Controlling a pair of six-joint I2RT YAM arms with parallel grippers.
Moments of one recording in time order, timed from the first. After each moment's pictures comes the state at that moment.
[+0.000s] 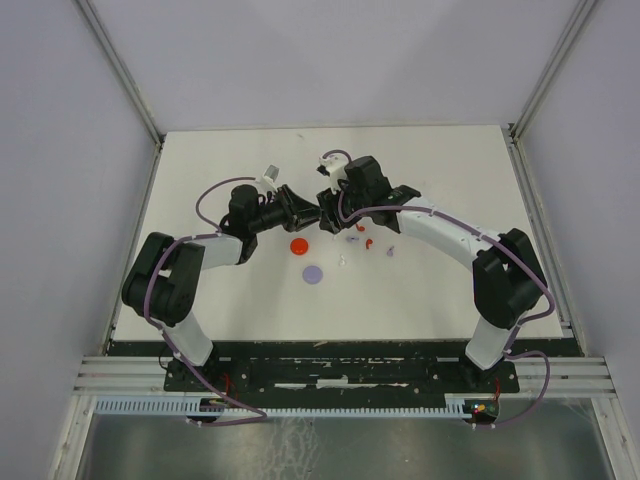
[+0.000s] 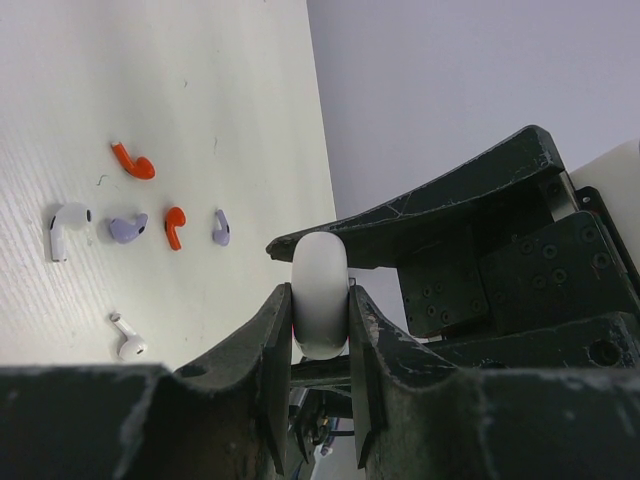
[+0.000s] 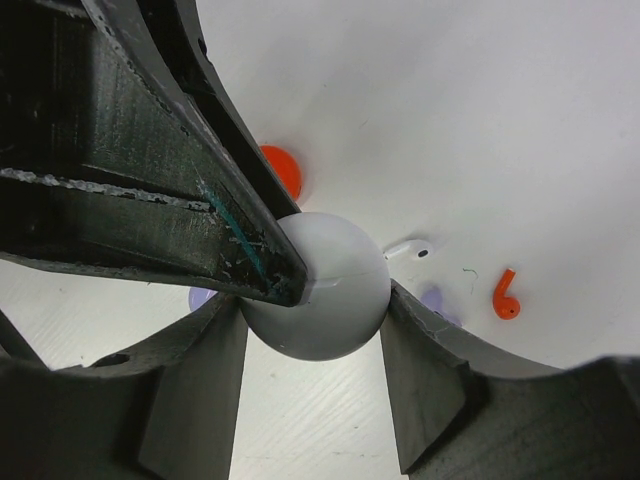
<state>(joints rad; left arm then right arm) -0.33 1.71 0.77 0.76 0.72 -1.16 0.65 1.76 1.37 -0.32 -0.22 0.05</state>
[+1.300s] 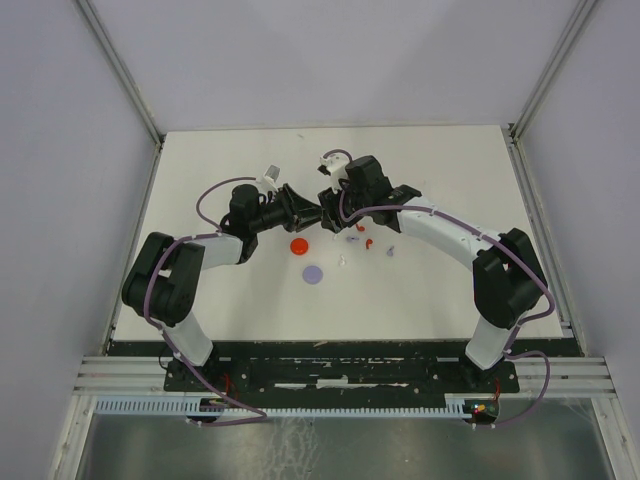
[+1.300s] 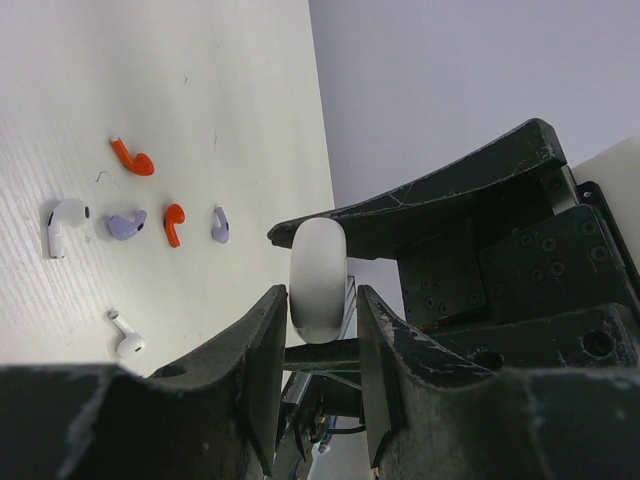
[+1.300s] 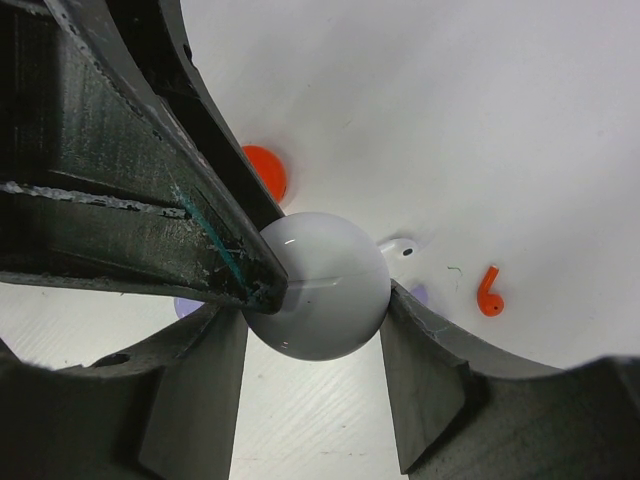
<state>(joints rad) -0.34 1.71 0.77 0.74 0.72 -1.16 0.65 1.76 1.36 -0.32 -0.21 0.03</state>
